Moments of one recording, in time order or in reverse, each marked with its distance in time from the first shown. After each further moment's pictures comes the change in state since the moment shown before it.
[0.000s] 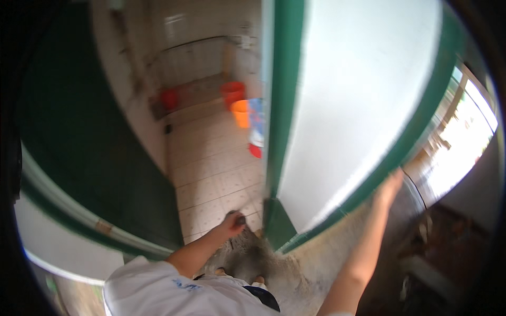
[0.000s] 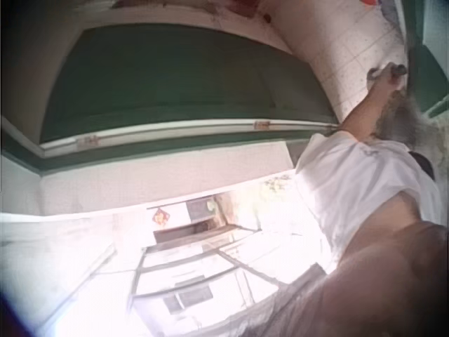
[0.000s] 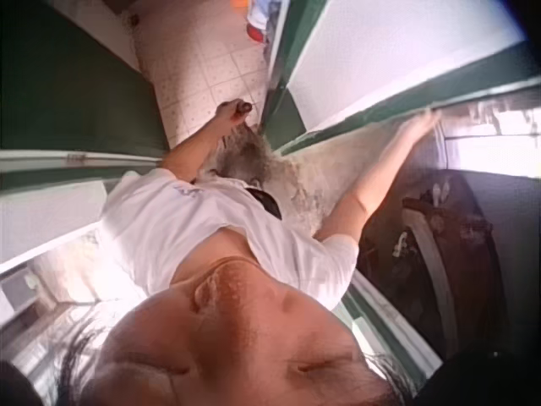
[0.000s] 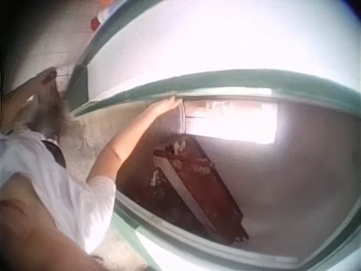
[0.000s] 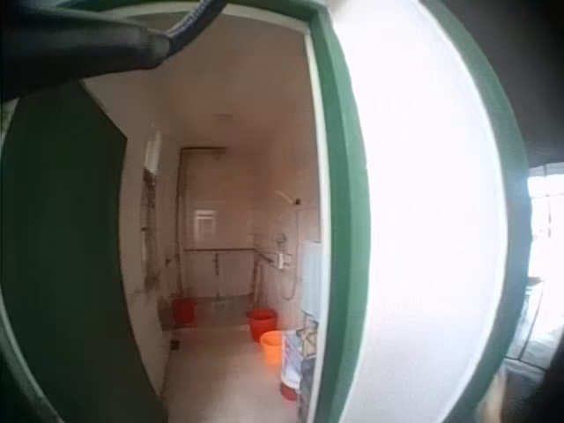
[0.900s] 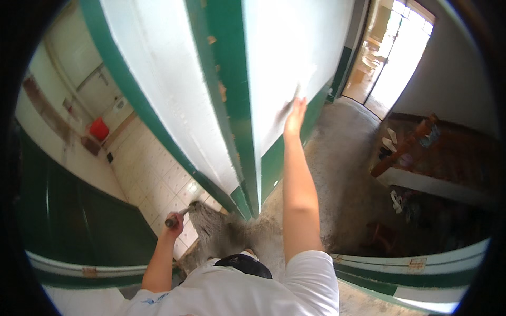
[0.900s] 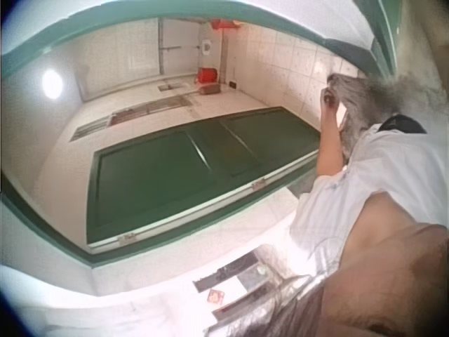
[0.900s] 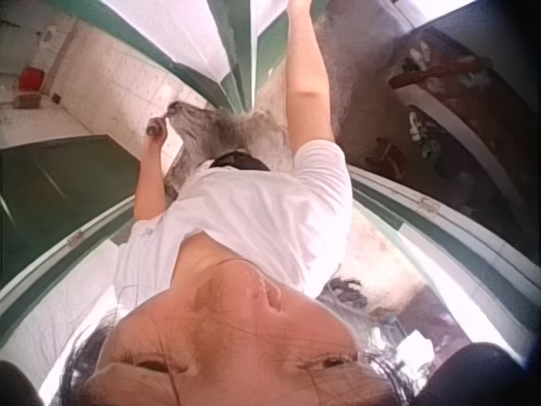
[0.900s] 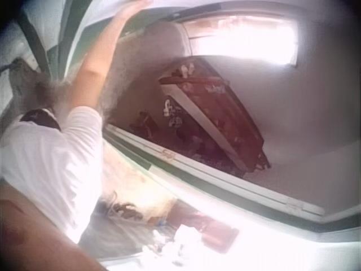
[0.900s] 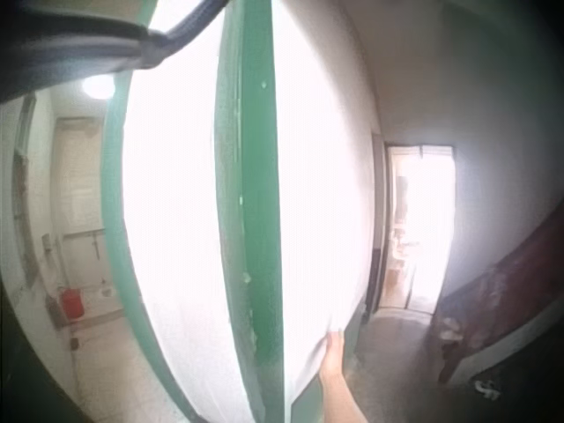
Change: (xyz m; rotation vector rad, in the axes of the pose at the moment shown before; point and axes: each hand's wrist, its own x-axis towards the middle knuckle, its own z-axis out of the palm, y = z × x) left_hand -0.002 -0.011 -0.068 -0.357 -0.039 -0.091; right_hand -0.003 0.091 0.030 0.548 -0.047 0.375
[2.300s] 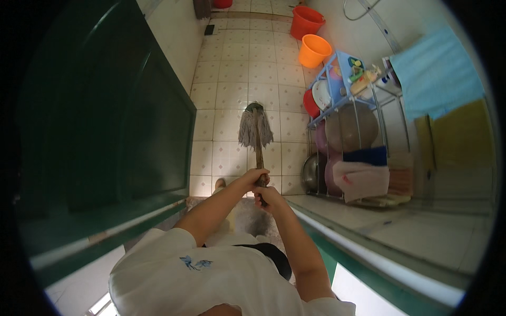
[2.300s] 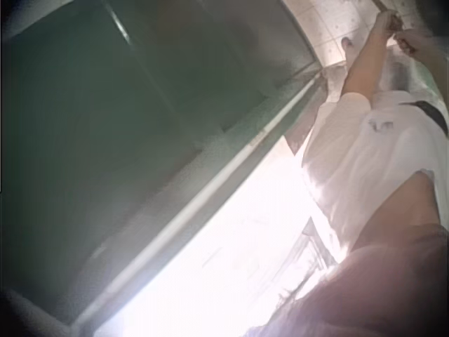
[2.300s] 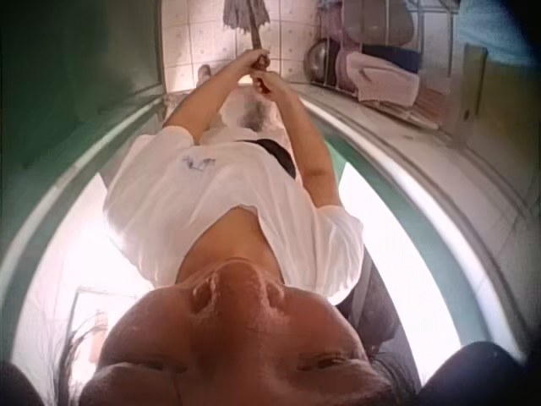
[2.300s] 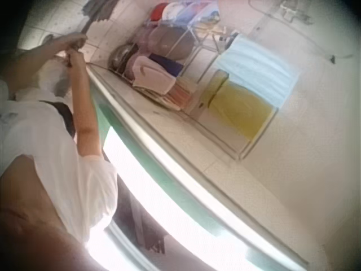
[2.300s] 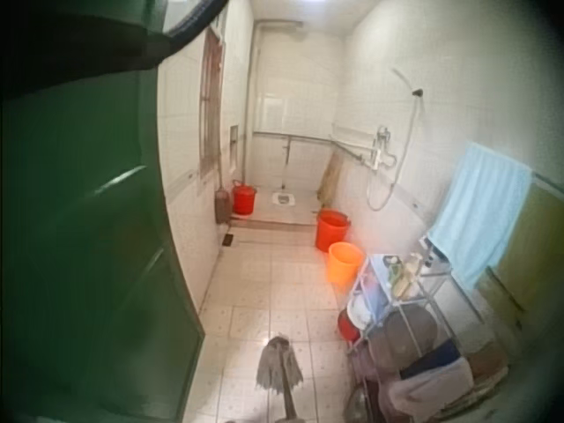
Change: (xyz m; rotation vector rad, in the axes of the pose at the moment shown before) left_hand 0.138 0.285 0.037 0.228 0.129 0.126; right_hand -0.500 0.199 0.403 -0.599 -1.087 1.806
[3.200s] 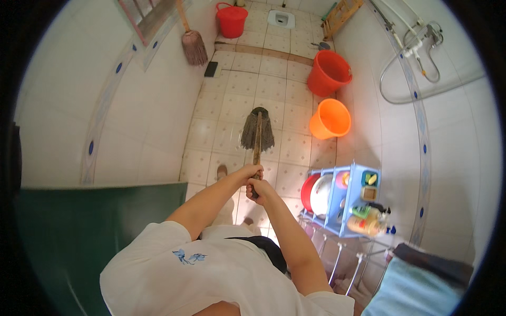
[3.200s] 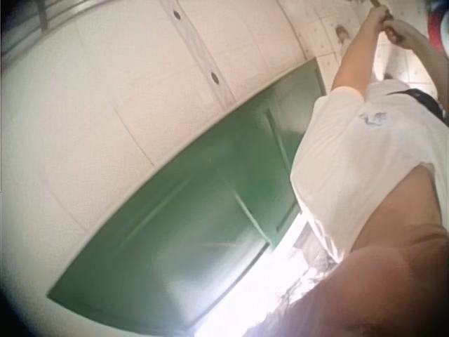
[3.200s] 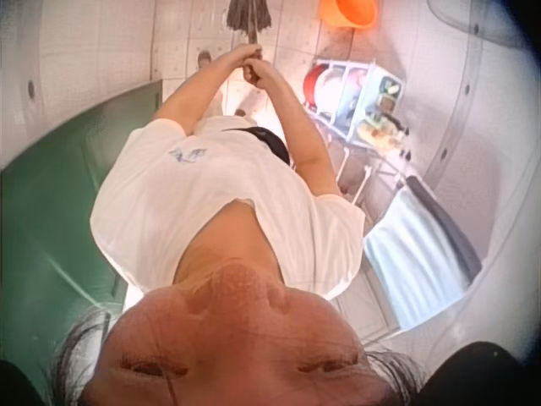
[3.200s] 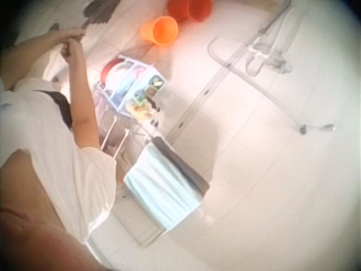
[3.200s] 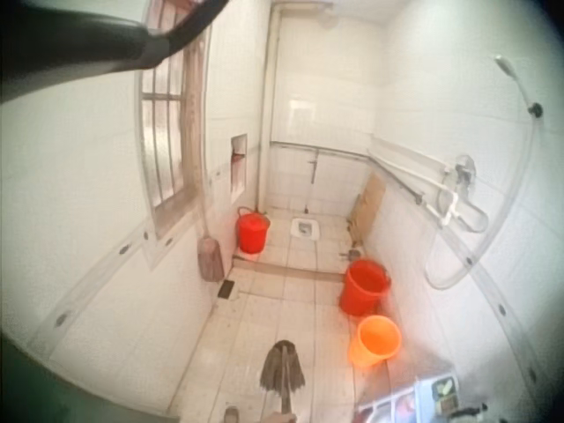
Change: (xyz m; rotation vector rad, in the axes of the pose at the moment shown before) left_hand 0.331 0.641 0.148 0.230 0.133 0.122; right_hand 0.274 -0.673 0.188 -0.036 -0.033 0.071
